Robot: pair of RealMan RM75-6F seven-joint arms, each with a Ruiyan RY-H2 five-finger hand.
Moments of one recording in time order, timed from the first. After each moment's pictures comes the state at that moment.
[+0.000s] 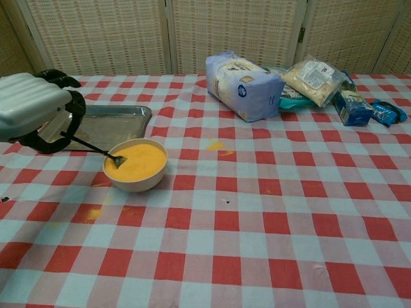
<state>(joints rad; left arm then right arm) -0.64 -1.47 -0.02 -1.63 1.17 1.34 0.83 0.05 -1.06 -0.03 -1.64 -1.66 1.51 0.05</state>
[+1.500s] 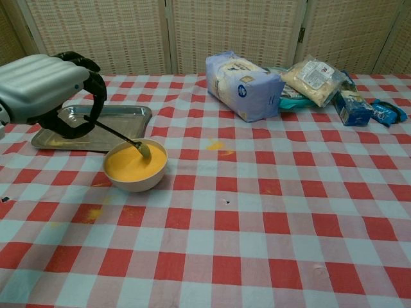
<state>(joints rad) -0.63 -1.49 -0.11 -1.71 1.20 1.31 0.83 0.05 -1.05 -0.03 -1.64 -1.68 1.53 0.07</state>
